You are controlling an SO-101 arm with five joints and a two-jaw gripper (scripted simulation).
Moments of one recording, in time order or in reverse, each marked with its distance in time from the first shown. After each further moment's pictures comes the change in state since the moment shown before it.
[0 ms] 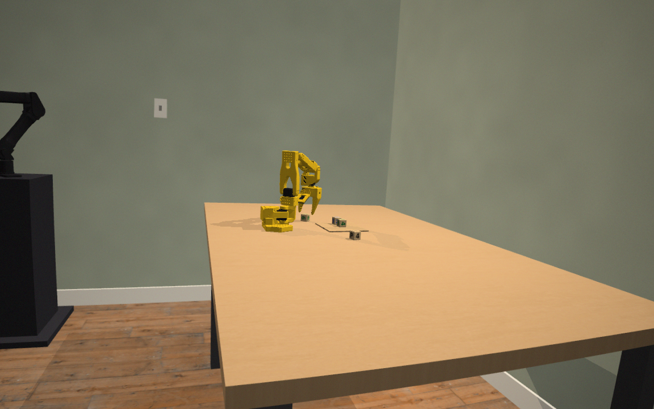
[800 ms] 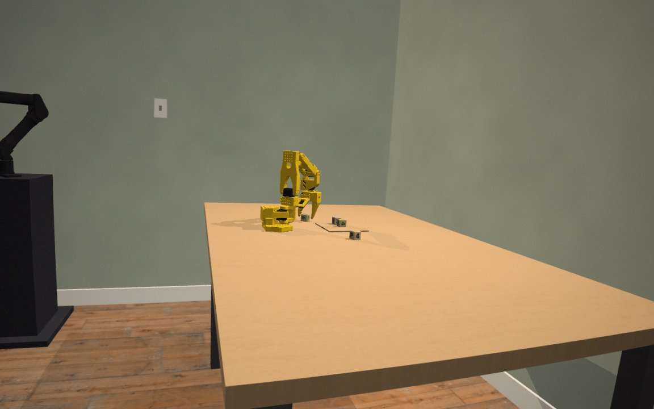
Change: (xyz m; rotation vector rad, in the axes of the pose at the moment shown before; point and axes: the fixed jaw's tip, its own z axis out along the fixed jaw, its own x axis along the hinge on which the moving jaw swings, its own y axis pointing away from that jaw) arm -0.001 0.000 0.016 0.000 0.001 0.000
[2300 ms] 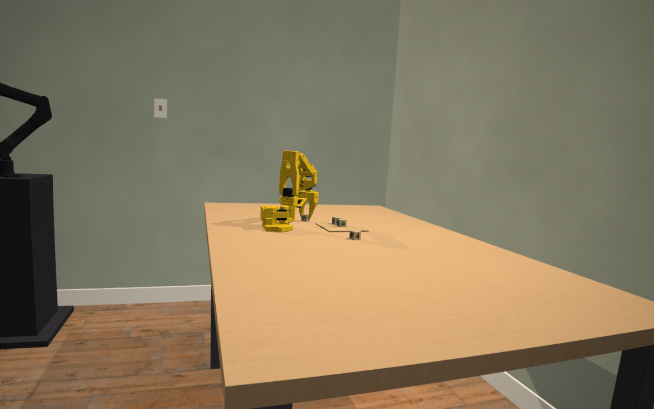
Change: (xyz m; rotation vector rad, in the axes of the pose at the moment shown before) arm -0.001 -0.010 0.001 -0.001 -0.005 -0.007
